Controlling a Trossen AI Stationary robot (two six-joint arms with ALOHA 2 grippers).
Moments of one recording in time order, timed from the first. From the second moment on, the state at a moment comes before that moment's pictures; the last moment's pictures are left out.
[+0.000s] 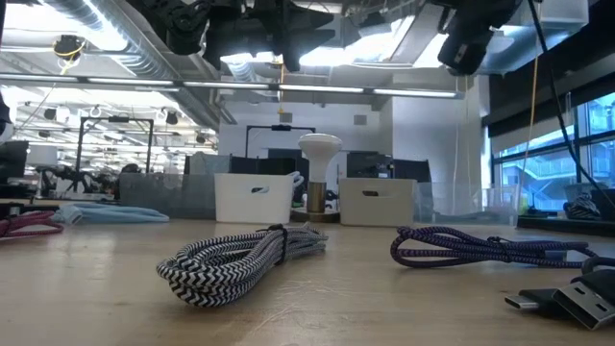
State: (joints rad) left arm 0.48 1.55 1.00 0.68 0.60 -0.09; right arm -0.29 1.10 1.09 -0.87 -0.63 0.06
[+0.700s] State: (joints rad) left arm 0.36 1.04 1.00 -0.36 0.12 0.03; right arm 0.13 1.09 0.97 -0.57 -0.27 0.25
